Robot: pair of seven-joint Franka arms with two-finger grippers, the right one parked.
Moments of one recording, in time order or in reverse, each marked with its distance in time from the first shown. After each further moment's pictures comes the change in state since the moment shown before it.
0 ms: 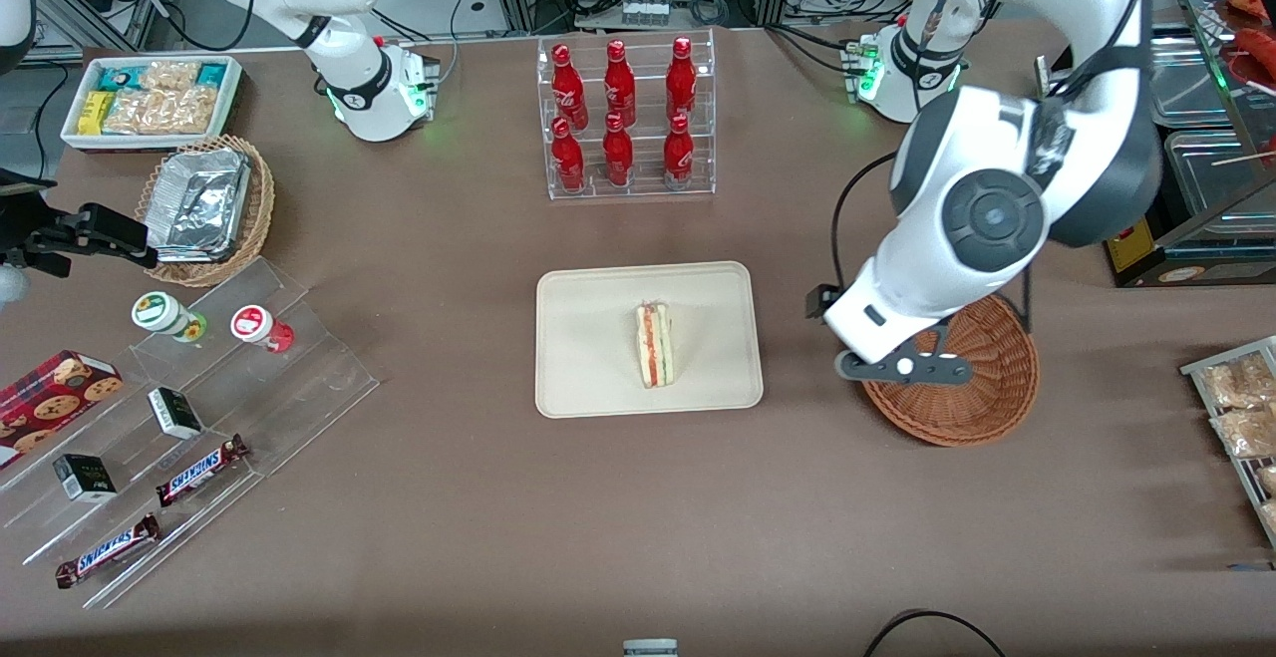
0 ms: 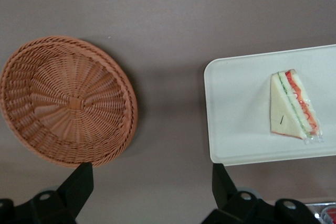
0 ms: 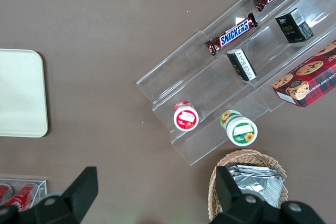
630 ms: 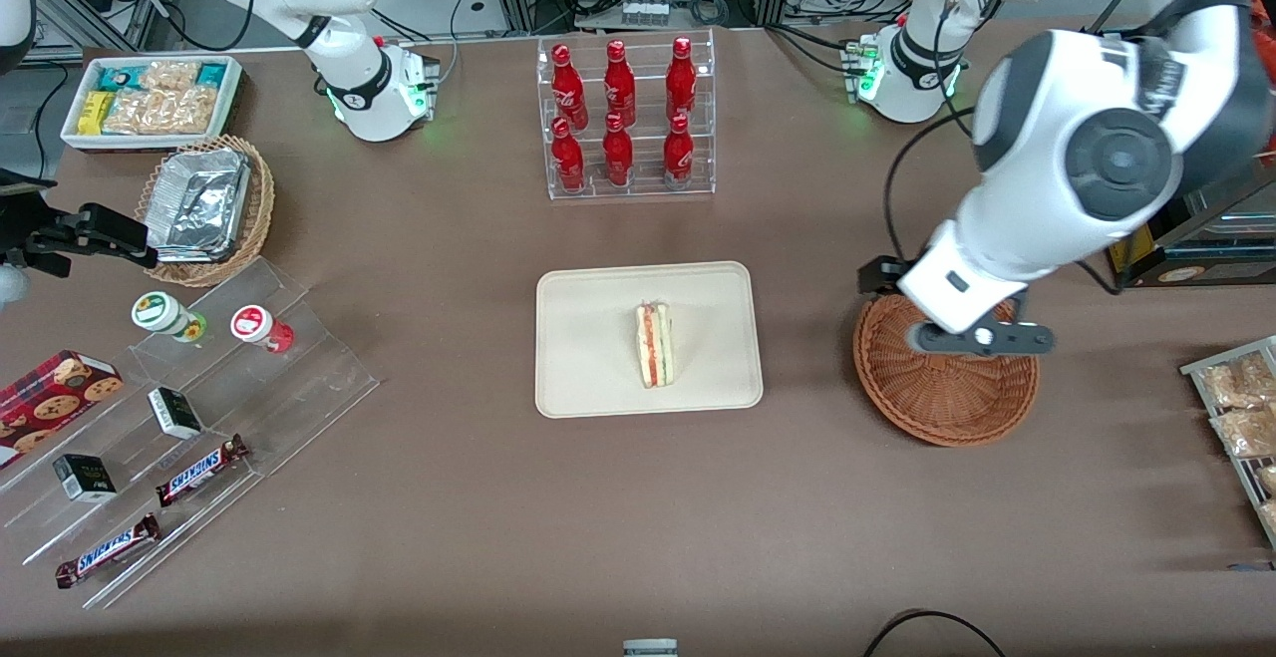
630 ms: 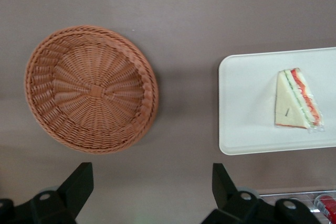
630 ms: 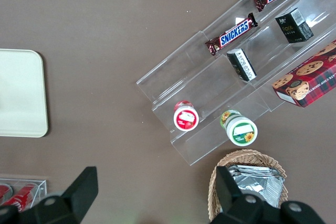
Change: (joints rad) arm 0.132 -0.113 -0.050 -0.081 0.001 -0.012 0.044
